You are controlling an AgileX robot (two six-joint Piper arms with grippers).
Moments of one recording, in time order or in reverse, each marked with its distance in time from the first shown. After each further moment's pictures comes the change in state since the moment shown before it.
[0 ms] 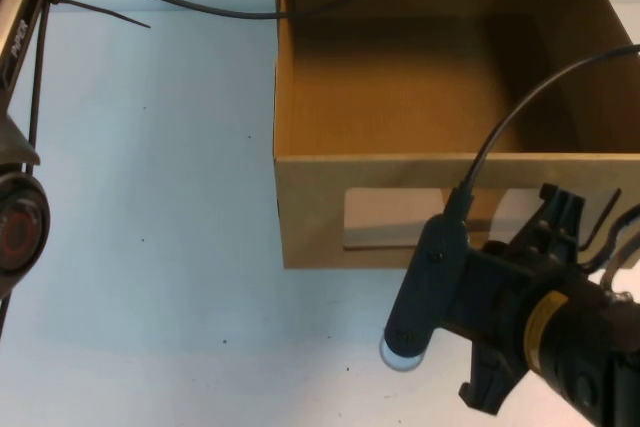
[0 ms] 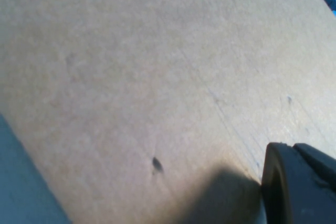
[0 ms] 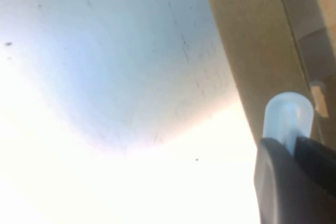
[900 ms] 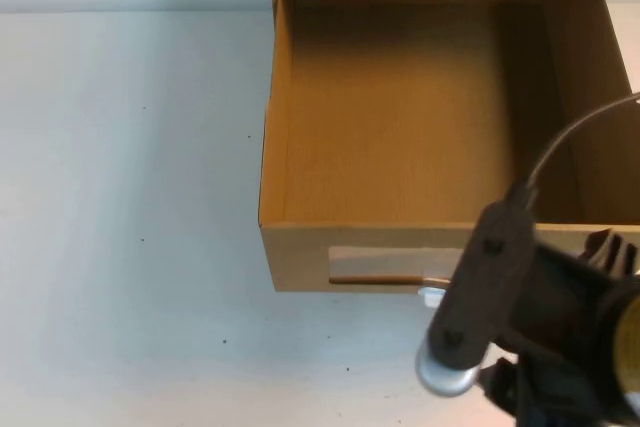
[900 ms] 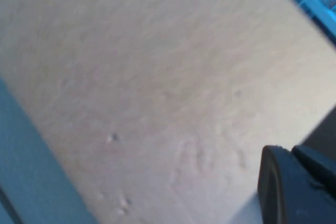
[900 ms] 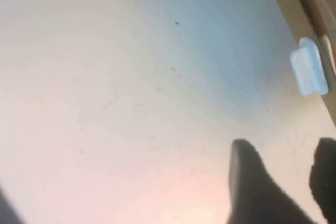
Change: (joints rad) right arm 0.015 -0.135 -0.162 0.608 0.189 -0.286; left arm 0.002 -0.151 0.013 0.137 0.045 0.000
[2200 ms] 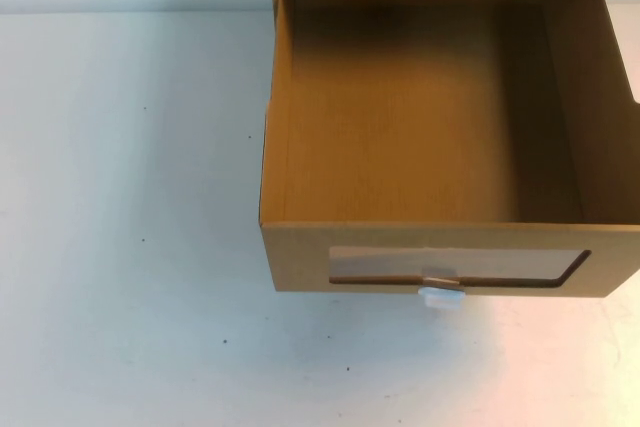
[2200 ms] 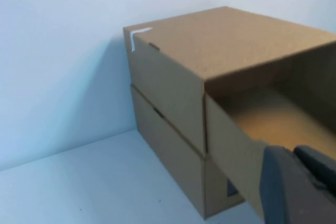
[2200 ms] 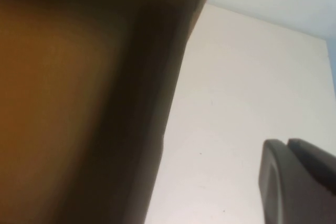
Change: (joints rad) right arm -0.688 -0.166 -0.232 -0.088 -0.063 0.101; left arm 0.000 -1.640 1.683 0.368 -0.677 0.159
